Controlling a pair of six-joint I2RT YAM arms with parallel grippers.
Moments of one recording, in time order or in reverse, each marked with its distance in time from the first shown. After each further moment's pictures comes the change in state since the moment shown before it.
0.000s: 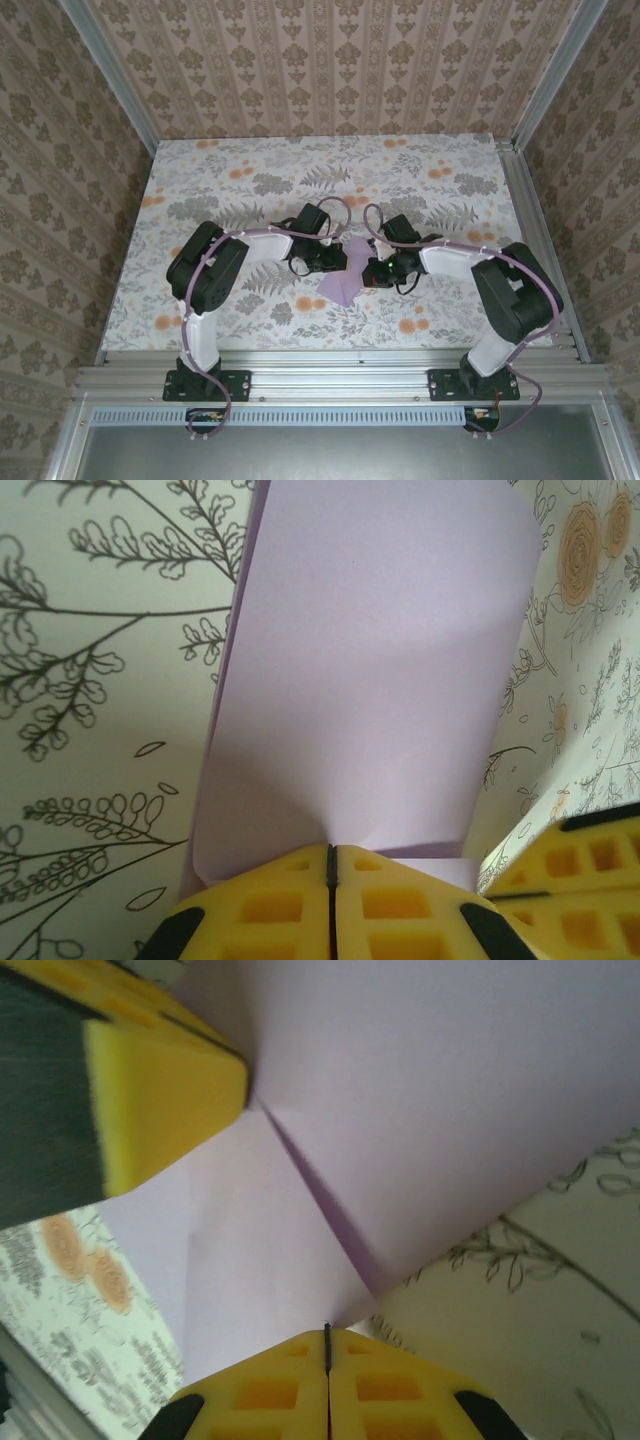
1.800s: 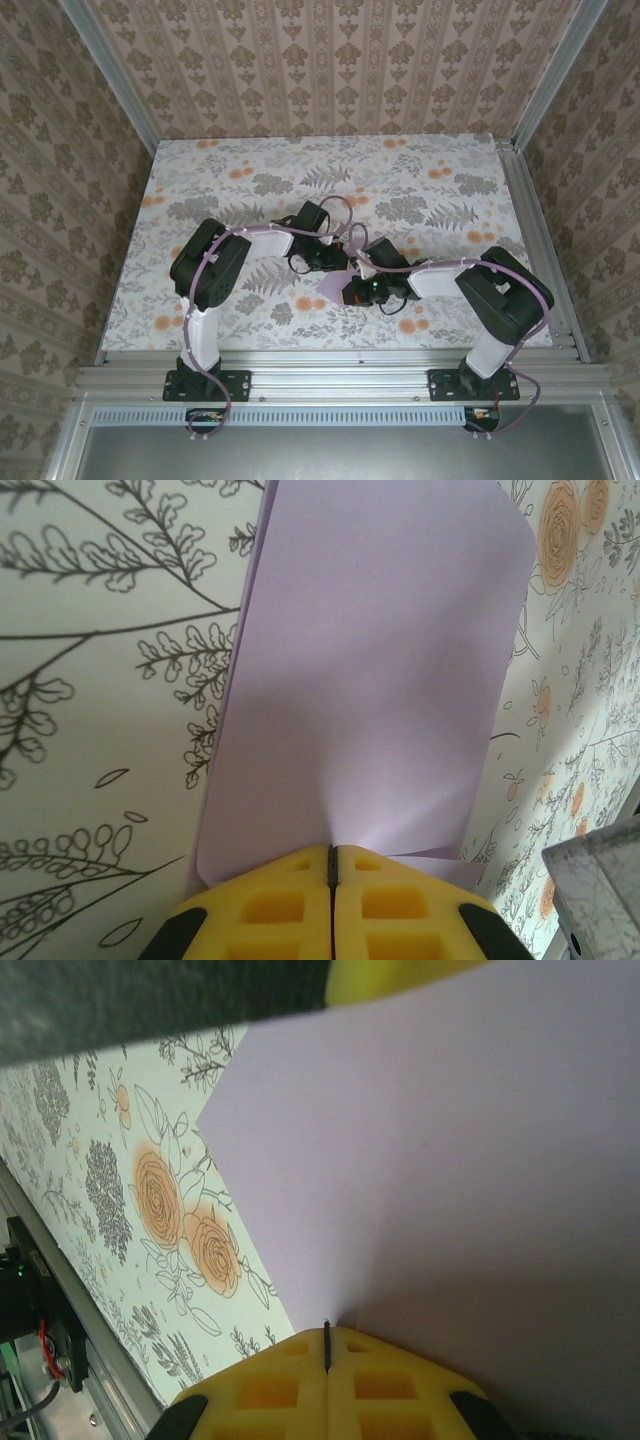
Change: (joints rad) left arm 0.015 0.037 0.034 -0.024 0.074 0.056; right arm 0.181 0.042 -0.159 0.380 -0.080 0.216
